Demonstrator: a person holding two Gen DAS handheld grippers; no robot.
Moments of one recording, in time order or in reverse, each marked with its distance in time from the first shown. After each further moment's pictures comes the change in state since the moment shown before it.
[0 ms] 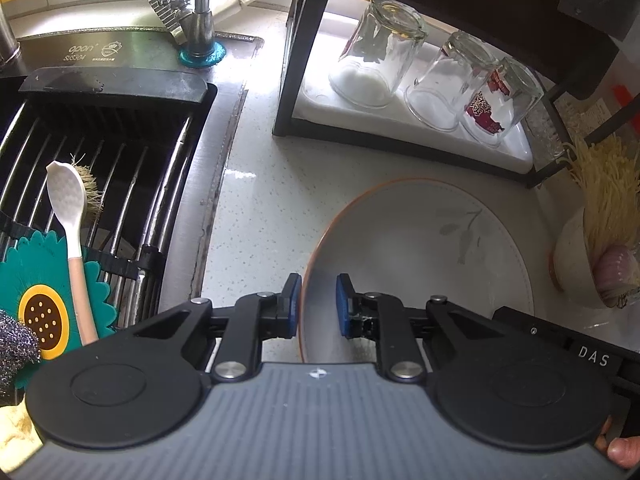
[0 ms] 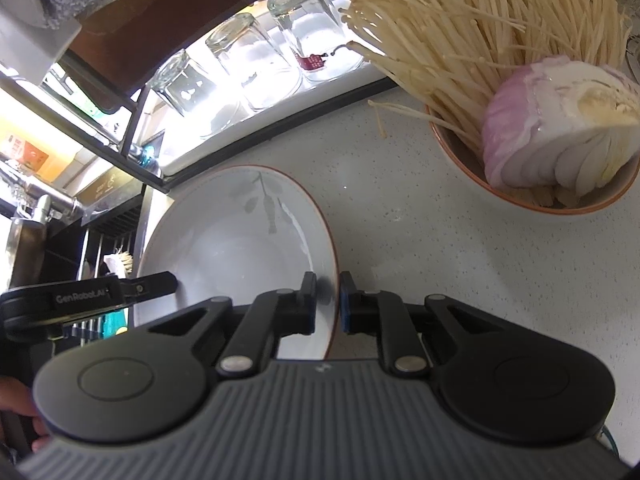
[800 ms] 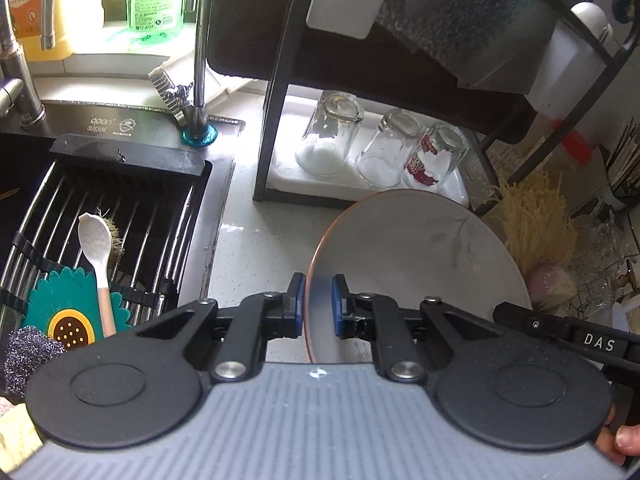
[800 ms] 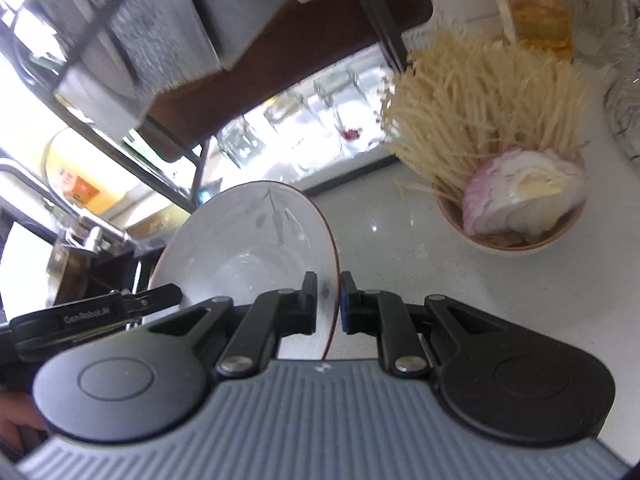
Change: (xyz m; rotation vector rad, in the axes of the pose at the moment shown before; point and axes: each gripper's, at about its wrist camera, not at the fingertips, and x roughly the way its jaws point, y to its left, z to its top) left arm -0.093 -0.026 -0.011 0.037 -0.185 -0.033; right arm -0.078 0.006 -0.004 0.004 -0.145 0.094
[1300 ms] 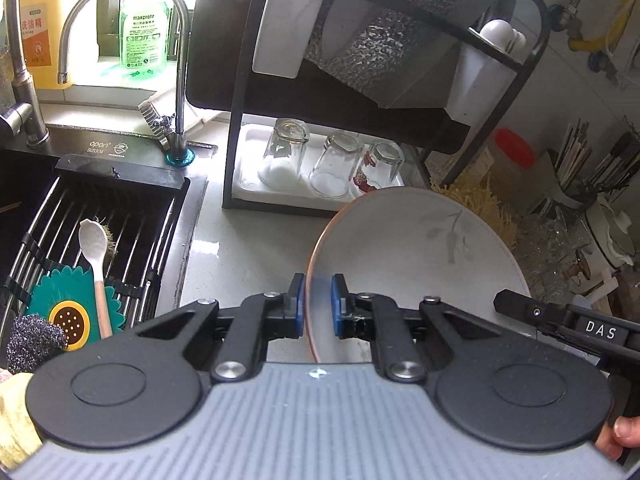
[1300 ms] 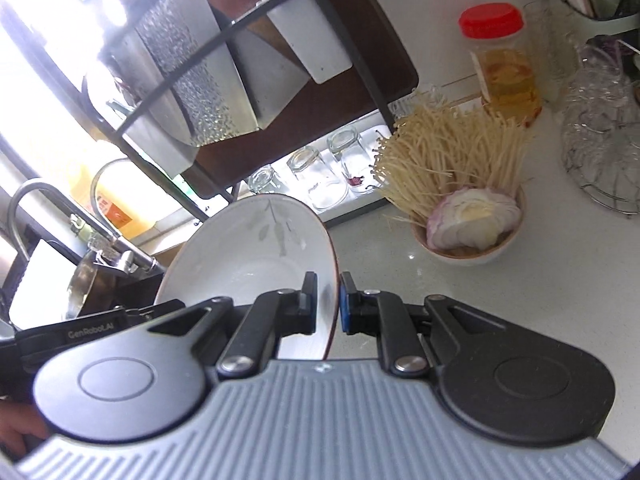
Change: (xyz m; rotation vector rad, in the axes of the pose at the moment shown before) left arm -0.071 -0.039 -0.036 0.026 -0.086 -0.055; right arm -0.080 -0.006 -0.024 -0.019 -0.142 0.033
